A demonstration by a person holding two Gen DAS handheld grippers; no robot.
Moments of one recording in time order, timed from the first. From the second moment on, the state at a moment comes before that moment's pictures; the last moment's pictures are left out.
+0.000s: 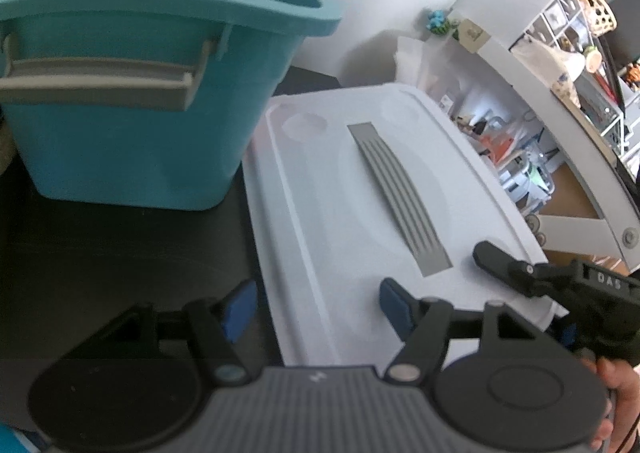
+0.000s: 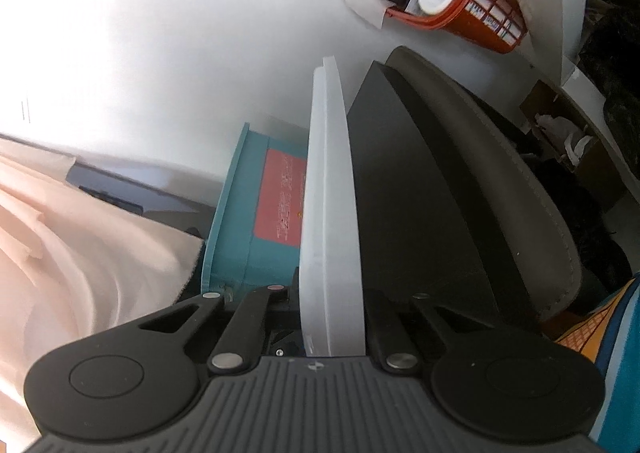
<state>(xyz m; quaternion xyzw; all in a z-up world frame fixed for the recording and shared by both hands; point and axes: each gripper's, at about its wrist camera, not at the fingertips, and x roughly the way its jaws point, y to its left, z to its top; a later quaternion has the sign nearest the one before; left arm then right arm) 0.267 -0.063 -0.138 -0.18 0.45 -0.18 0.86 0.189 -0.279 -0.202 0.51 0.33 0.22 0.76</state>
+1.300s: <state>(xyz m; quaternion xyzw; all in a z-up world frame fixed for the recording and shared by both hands) 0.238 -0.027 -0.083 -0.19 0.39 -0.20 0.88 0.162 -0.293 -0.190 0.57 0.26 0.20 0.76</state>
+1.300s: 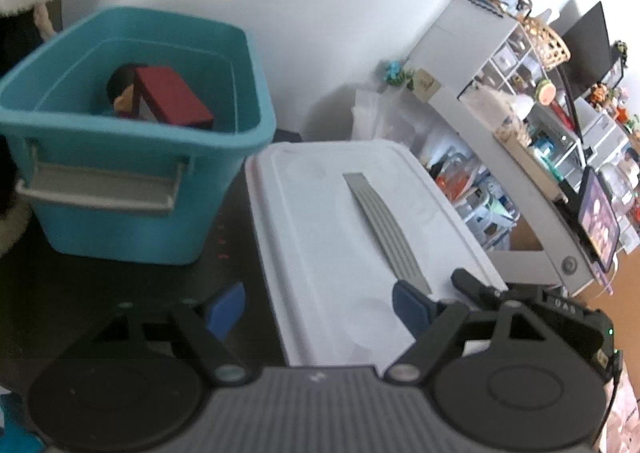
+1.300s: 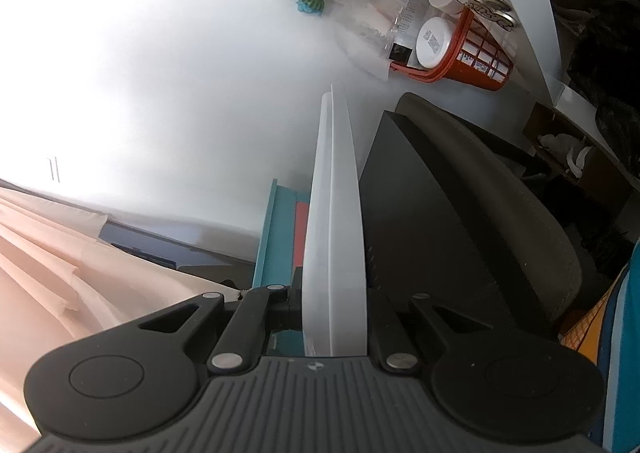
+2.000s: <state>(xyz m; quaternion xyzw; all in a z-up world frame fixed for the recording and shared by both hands) 0.234 -0.022 -0.064 -0.23 0.37 -0.21 0.88 0.146 -0.293 -0.166 0.60 0.19 0.23 0.74</state>
